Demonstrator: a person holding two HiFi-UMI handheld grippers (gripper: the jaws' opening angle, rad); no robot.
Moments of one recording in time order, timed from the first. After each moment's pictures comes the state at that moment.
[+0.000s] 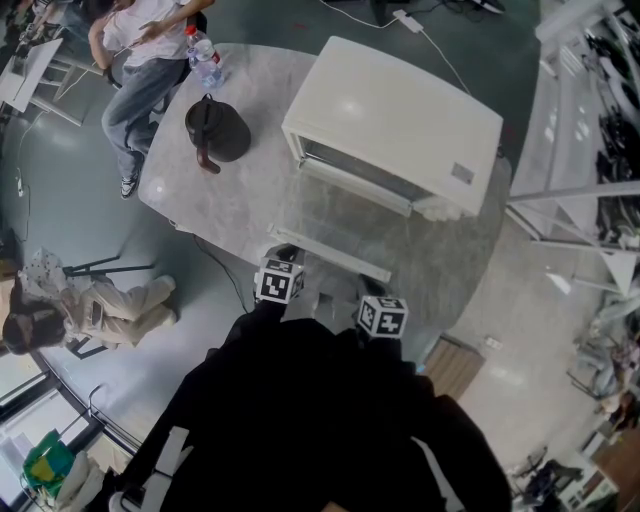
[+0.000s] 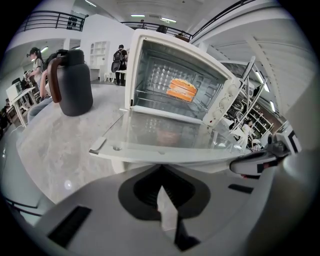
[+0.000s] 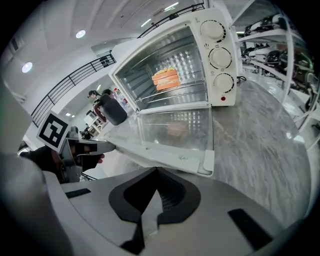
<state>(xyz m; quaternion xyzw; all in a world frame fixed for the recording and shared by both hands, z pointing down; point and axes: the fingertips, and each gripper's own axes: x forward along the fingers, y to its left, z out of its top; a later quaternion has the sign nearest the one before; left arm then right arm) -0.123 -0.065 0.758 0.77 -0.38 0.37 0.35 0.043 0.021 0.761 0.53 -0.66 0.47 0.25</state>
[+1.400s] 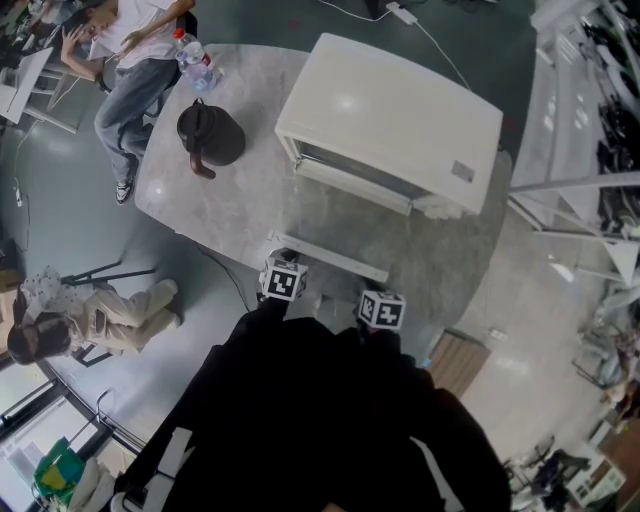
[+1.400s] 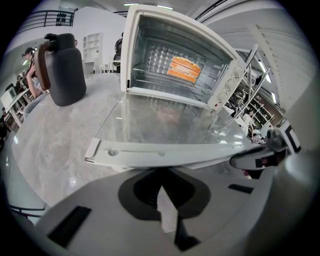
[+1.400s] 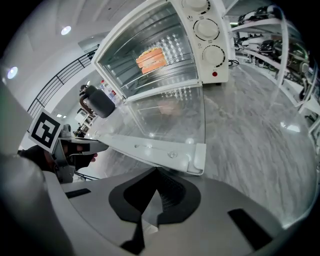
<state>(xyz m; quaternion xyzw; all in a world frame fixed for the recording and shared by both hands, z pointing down) -0.127 -0.054 0.806 0.75 -0.35 0.42 0.36 0.048 0.030 0.811 0.53 -0.62 0.51 0.27</state>
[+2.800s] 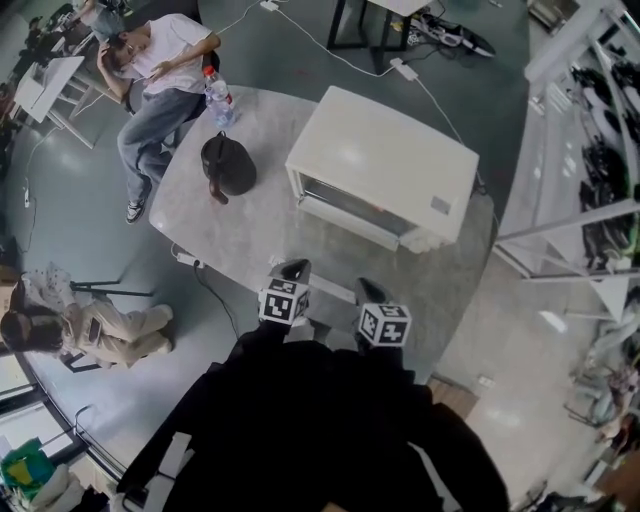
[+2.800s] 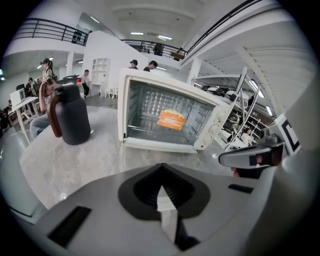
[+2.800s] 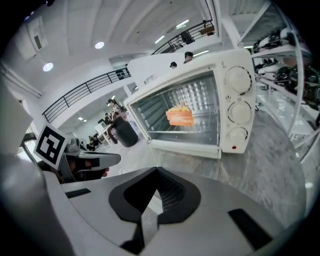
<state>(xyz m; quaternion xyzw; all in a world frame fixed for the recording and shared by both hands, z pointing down) -0.092 -0.095 0.682 0.81 -0.41 0.30 0.30 0.051 -0.048 0.682 0.53 -0.73 0.39 0.19</state>
